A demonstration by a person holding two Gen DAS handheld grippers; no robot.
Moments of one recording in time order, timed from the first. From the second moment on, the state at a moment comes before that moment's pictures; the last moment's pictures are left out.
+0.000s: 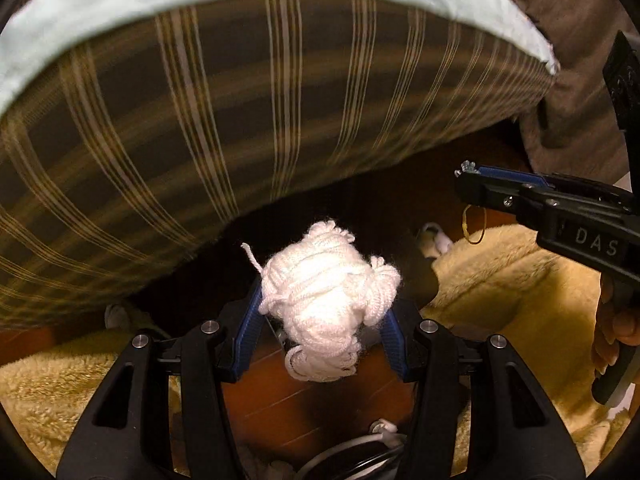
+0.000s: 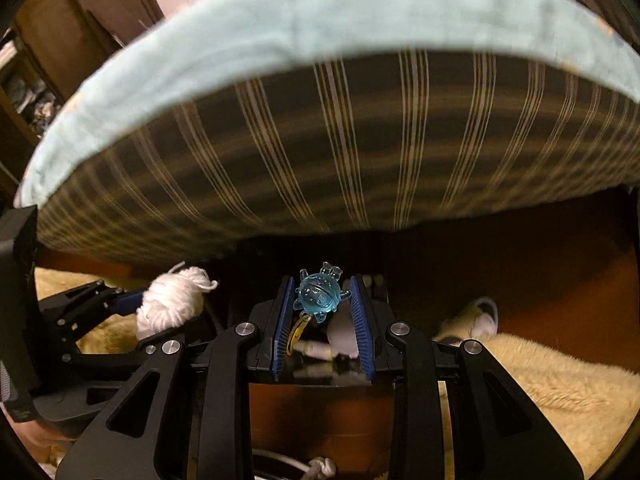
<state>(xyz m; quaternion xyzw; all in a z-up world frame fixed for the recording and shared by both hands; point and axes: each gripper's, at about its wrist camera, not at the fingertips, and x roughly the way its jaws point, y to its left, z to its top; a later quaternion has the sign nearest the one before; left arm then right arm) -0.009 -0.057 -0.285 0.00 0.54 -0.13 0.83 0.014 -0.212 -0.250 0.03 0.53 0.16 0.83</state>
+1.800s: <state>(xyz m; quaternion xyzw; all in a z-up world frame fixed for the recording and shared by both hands) -0.046 -0.018 -0.044 -0.02 0.28 -0.03 0.96 -0.045 -0.253 -0.033 0.02 0.26 0.04 0.96</state>
